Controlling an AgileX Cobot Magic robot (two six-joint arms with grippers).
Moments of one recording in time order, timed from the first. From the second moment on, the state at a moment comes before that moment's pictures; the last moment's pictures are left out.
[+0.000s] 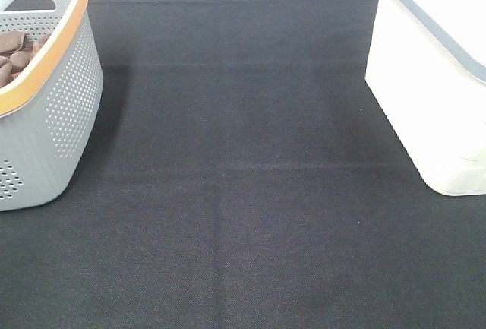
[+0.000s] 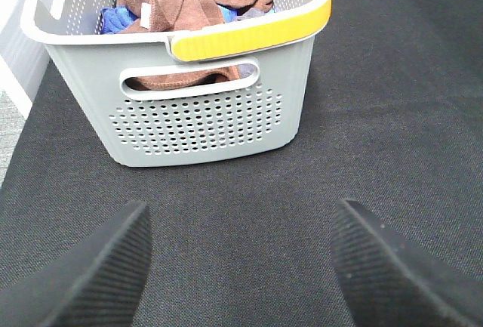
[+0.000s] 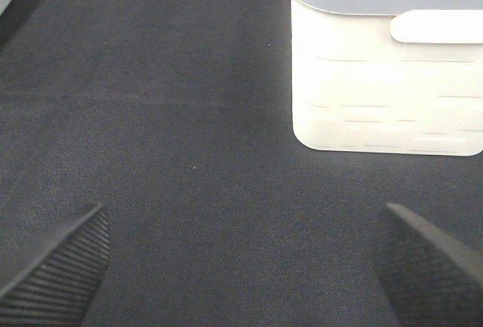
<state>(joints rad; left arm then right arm) -0.04 0.00 -0.50 -0.01 1.05 0.01 -0.01 -0.01 -0.50 0.15 1.07 -0.12</state>
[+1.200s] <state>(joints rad) -0.04 0.00 -0.50 -0.01 1.05 0.01 -0.01 -0.01 -0.50 0.15 1.07 -0.12</state>
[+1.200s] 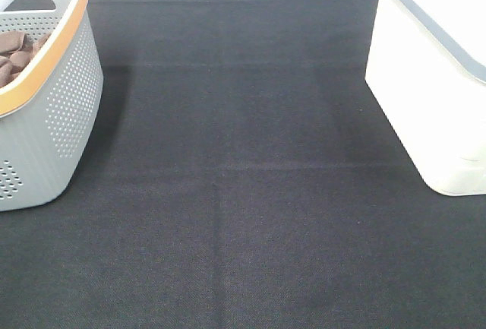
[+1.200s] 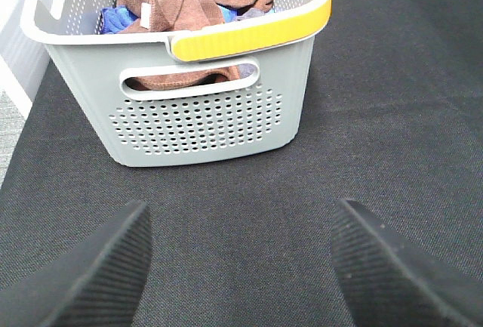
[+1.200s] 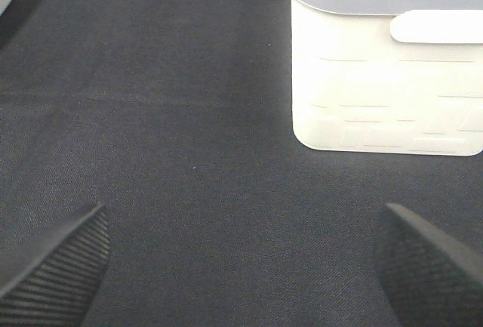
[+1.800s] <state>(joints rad) -0.04 0.00 -0.50 -0.01 1.05 0.01 -0.01 -0.01 -0.50 0.15 1.07 -0.12</state>
